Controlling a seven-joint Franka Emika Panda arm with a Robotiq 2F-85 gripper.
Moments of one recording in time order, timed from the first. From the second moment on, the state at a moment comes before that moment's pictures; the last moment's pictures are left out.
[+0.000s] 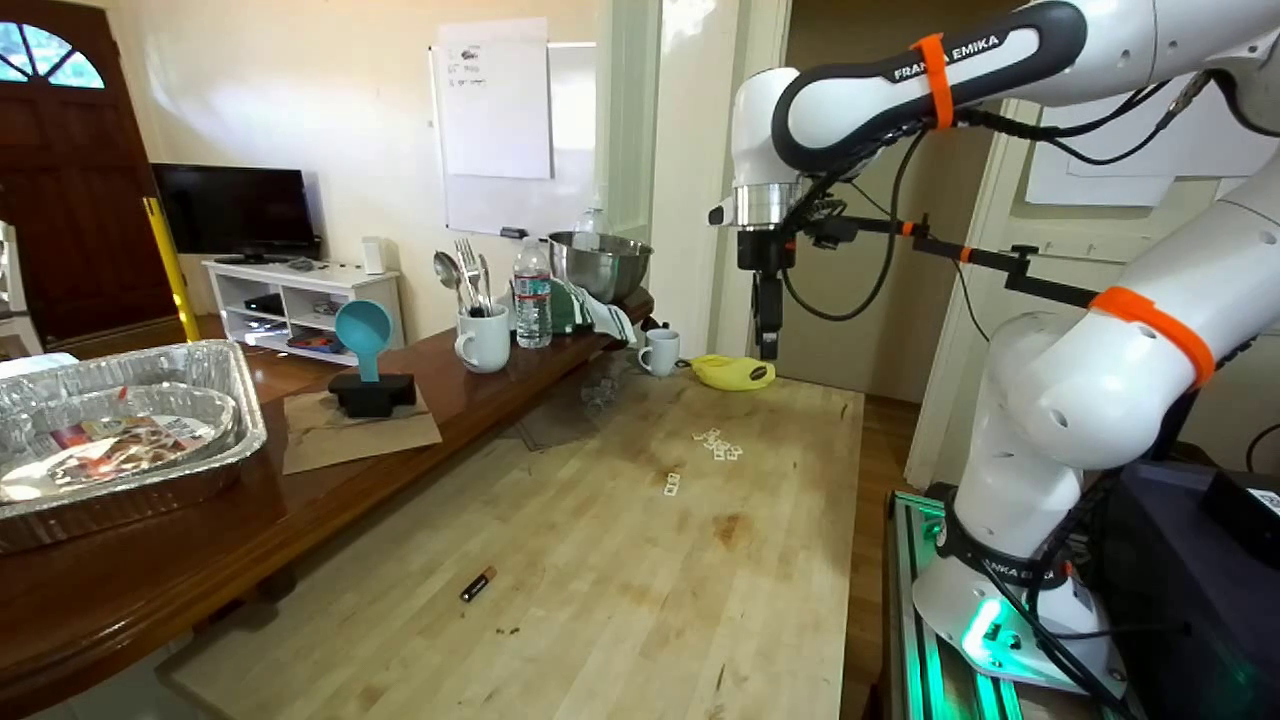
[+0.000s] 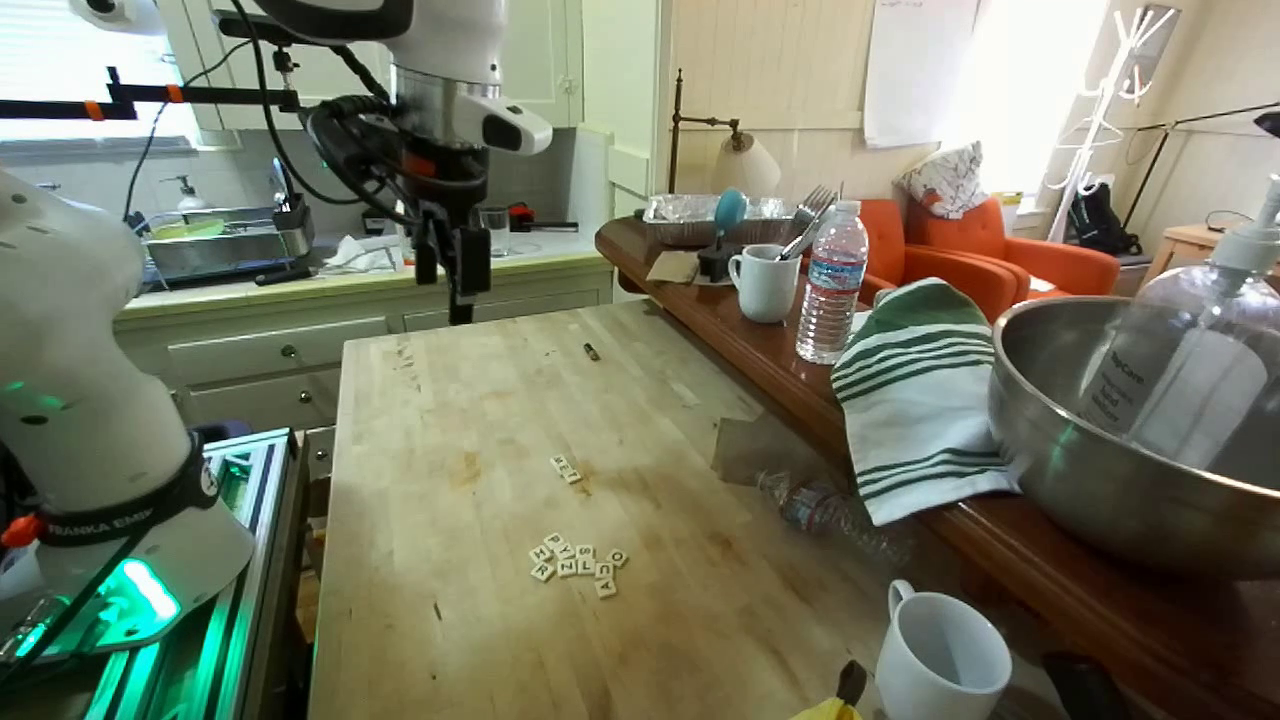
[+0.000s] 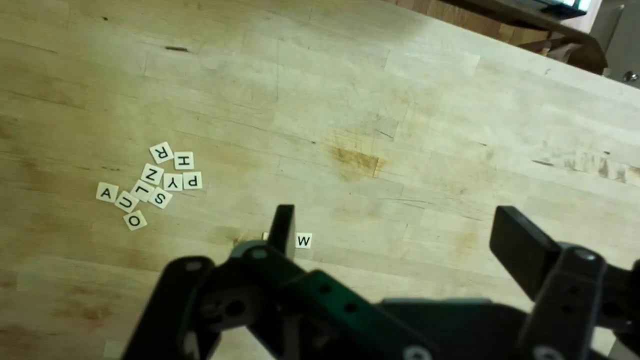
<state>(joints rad) -0.01 -0.64 -0.17 -2.58 -0.02 1.81 -0.40</state>
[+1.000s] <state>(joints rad) 0.05 -0.55 -0.12 -2.75 -0.01 2.24 -0.38</state>
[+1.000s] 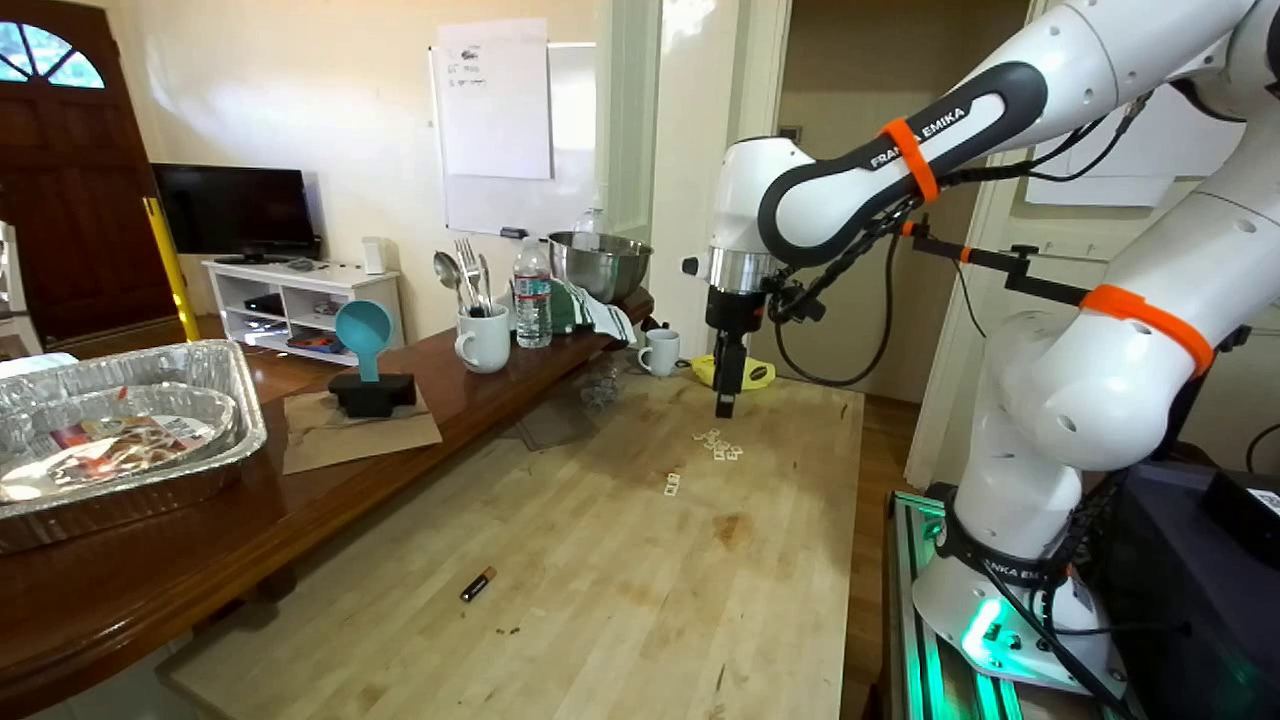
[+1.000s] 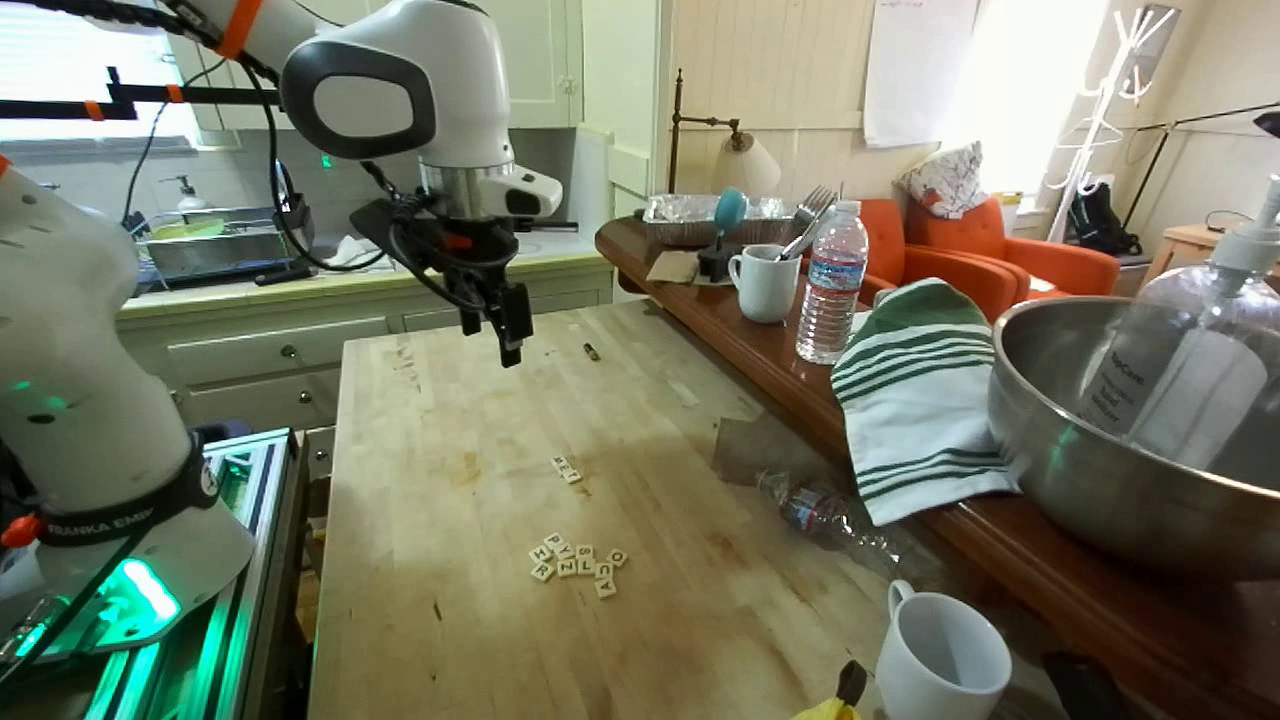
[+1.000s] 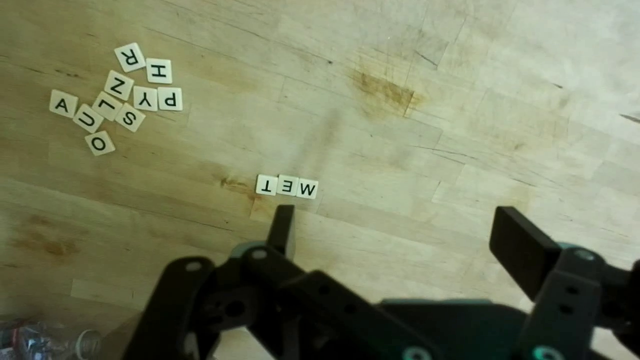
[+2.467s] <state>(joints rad) -0.21 -0.23 -0.14 -2.71 -0.16 2.56 -0.04</state>
